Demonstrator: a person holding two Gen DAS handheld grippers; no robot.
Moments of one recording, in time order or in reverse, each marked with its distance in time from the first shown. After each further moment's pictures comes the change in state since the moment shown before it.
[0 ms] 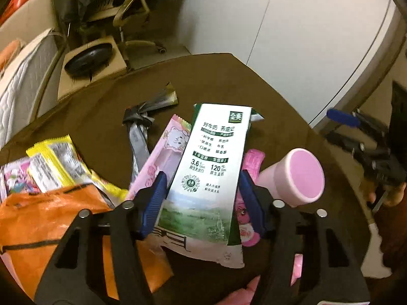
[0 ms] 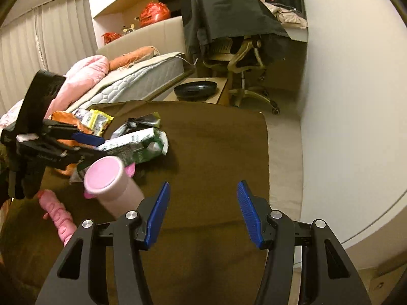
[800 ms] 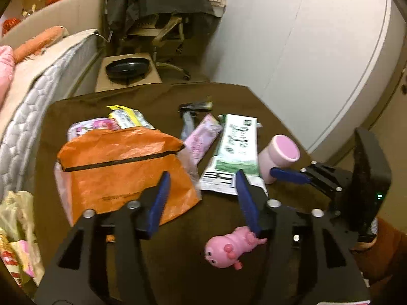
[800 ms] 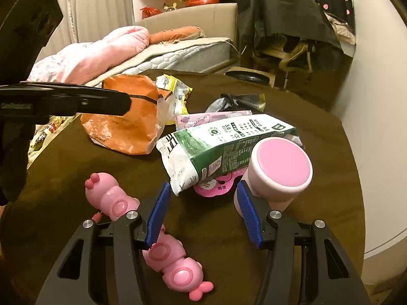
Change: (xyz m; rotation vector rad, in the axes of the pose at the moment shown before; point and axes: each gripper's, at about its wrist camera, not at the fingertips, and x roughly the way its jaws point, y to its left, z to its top) left arm -0.100 0.018 -0.080 -0.146 -0.225 0.020; right arm 0.036 0.138 -0.013 -0.159 0.087 0.098
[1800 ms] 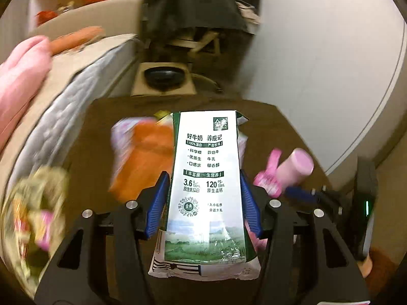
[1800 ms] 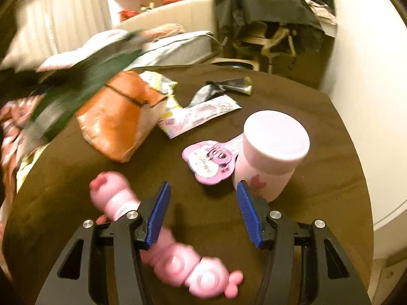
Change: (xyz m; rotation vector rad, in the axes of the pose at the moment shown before) left arm -0.049 0.008 -0.027 -0.135 -0.082 0.214; right arm 0.015 0.003 -0.002 0.149 0.033 -0.086
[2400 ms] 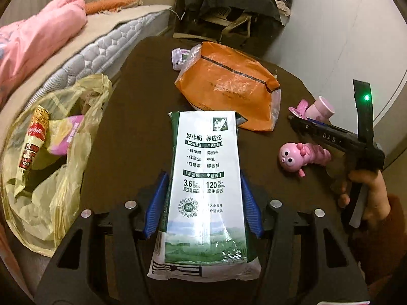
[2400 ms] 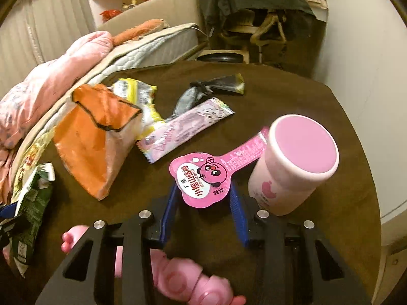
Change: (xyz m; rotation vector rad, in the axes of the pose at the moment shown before) left arm -0.024 0.044 -0.097 -0.136 0.097 0.048; right arm 0.025 -0.002 0.020 0.022 0.046 0.002
